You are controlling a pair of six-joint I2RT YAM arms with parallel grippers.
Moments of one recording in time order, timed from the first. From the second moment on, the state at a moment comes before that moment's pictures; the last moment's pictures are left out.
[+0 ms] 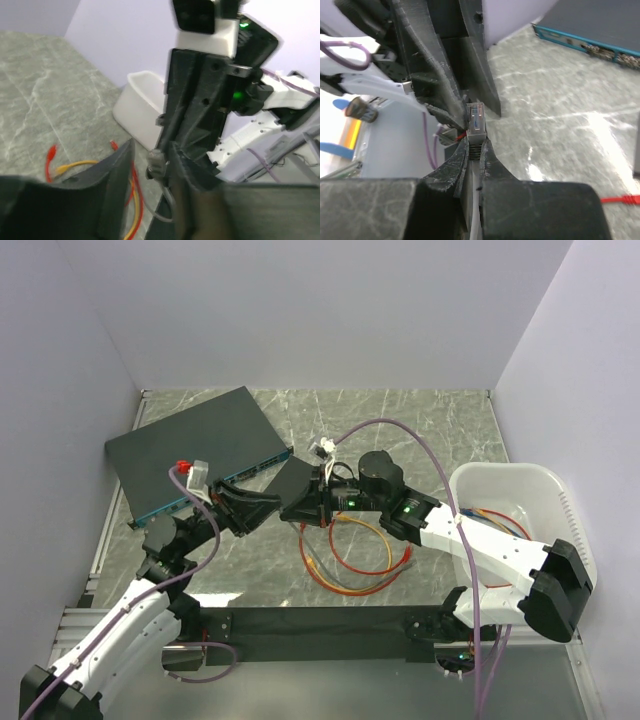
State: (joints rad) left arm -0.44 0.58 0.32 0.62 0.57 -0.85; right arm 0.88 1.25 0.92 0.20 -0.60 0.44
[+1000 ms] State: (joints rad) left arm -0.33 1.37 0.53 0.45 0.20 -0.61; right arm 0.84 1.76 1.09 -0.23 0.25 0.33
